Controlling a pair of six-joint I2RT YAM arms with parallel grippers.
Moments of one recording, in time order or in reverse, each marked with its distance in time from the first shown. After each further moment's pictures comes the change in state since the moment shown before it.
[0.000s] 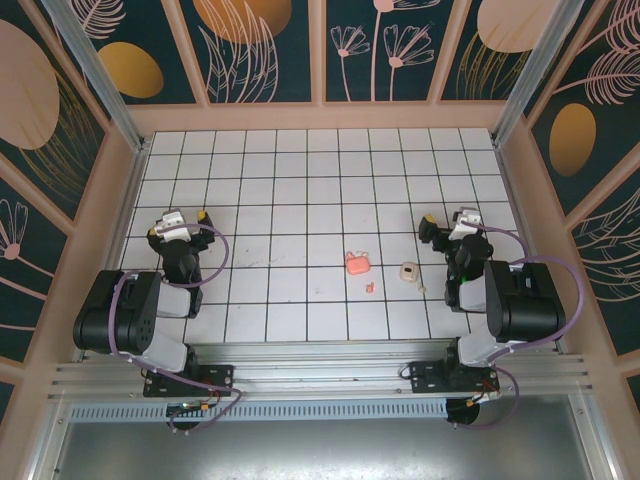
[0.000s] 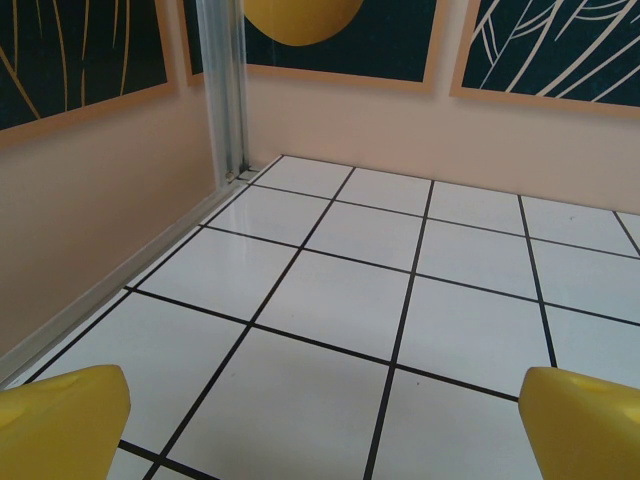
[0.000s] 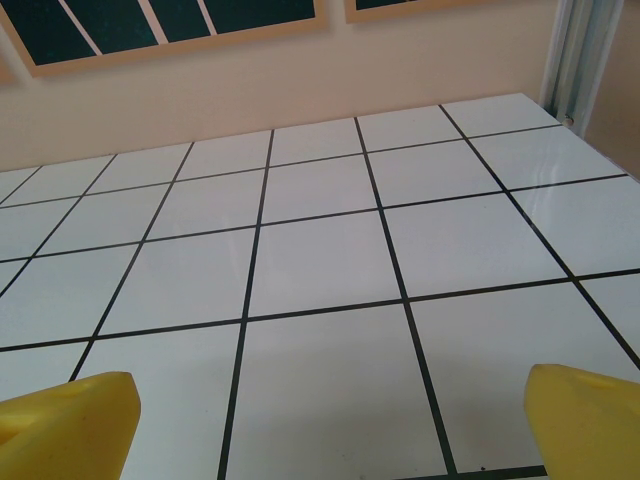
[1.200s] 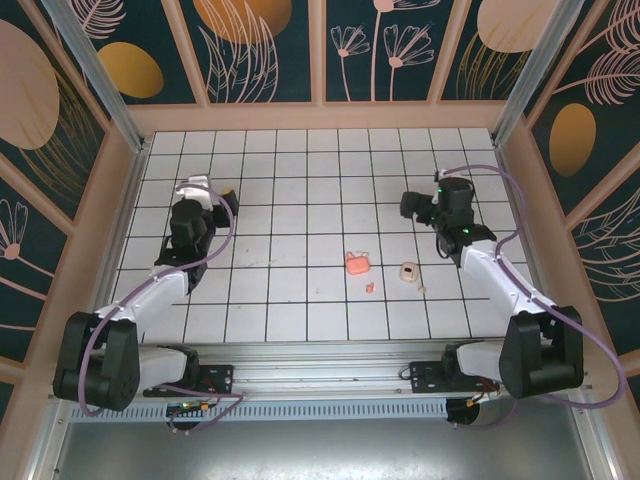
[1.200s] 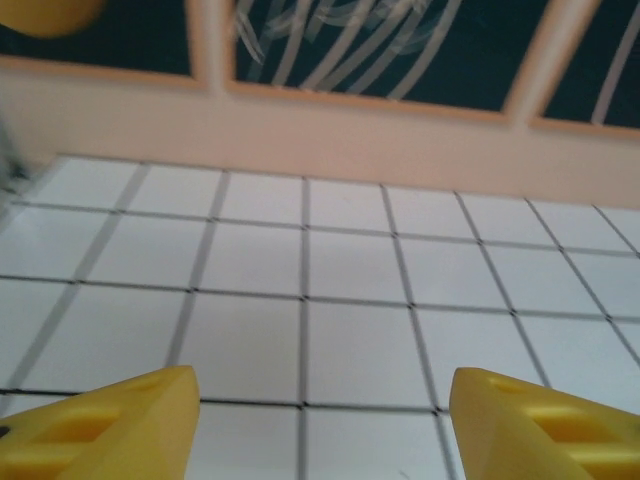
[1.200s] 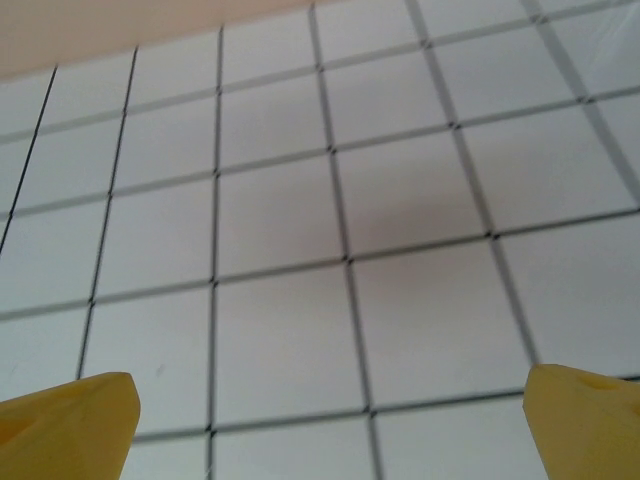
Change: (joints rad) left arm -0.177 -0.282 0.361 -0.803 0.214 -0.095; right arm 0.270 -0.286 0.607 -1.366 0.176 0.177
